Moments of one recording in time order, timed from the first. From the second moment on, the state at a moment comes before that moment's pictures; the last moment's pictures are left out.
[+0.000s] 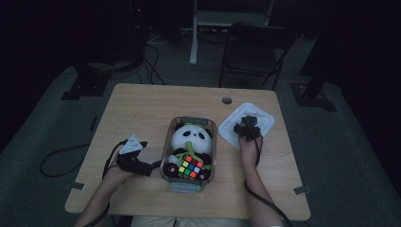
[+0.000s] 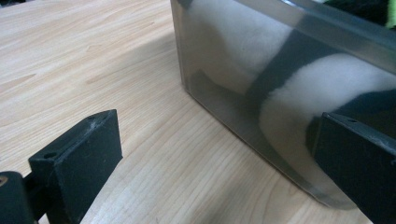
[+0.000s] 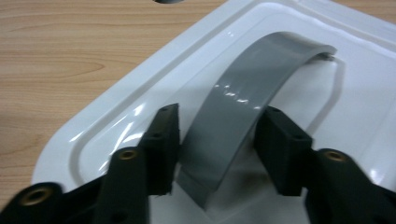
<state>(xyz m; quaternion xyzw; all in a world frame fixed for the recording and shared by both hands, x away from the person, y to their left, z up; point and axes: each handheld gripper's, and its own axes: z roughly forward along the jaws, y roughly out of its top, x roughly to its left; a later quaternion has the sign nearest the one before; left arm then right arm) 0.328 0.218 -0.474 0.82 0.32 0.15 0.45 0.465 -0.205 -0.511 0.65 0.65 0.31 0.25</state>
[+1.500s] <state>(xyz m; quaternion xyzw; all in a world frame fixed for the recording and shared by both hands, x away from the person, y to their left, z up) 0.326 0.198 -0.475 0.82 0.30 0.16 0.45 0.362 -0.255 -0.415 0.54 0.68 0.44 0.24</state>
